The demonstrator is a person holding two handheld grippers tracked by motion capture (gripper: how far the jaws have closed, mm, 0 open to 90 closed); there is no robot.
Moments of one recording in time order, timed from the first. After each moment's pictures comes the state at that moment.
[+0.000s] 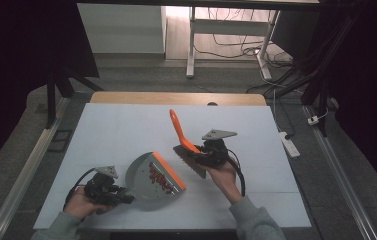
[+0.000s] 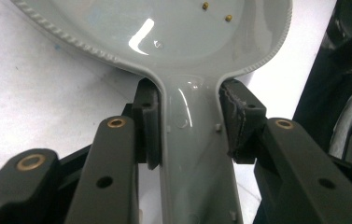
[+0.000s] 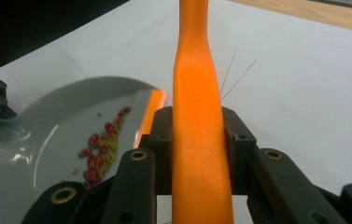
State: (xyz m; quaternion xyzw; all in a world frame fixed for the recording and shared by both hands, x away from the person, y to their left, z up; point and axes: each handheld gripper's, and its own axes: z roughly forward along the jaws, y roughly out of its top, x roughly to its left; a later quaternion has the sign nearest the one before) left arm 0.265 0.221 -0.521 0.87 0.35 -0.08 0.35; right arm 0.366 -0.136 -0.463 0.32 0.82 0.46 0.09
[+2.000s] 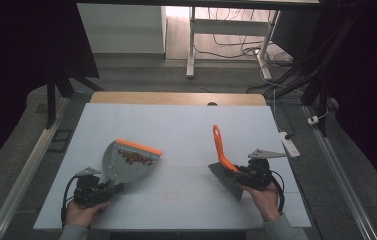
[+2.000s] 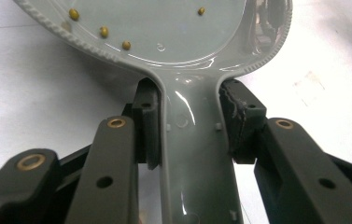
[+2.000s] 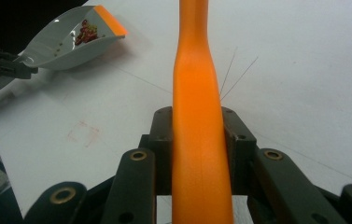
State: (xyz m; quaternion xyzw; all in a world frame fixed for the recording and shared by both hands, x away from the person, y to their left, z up) left arm 0.239 0.236 -0.524 0.72 0.57 0.04 0.39; right arm 0.320 -0.248 -0.472 0.41 0.79 0.46 0.05
